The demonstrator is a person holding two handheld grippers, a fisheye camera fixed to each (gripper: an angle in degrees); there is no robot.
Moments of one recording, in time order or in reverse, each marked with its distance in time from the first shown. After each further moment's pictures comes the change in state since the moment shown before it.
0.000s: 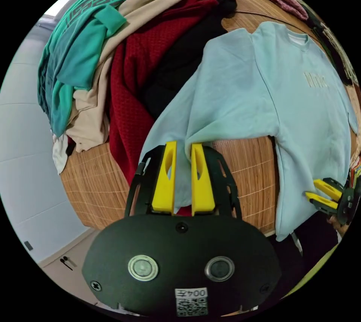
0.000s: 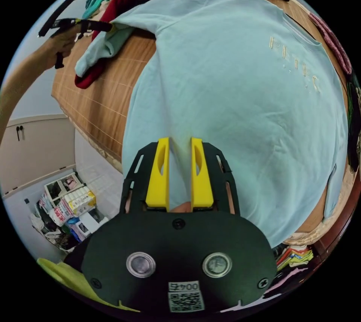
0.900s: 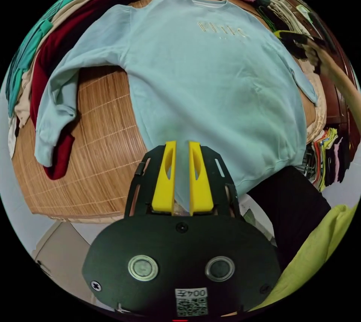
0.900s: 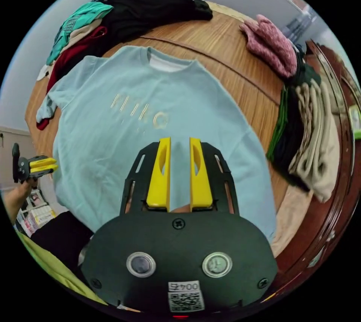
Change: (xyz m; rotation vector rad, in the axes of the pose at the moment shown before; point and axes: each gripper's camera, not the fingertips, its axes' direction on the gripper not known) left arm 0.215 0.126 -0.024 -0.003 0.346 0.038; right arm 0.328 -0.131 -0.135 0.228 0.307 -0.001
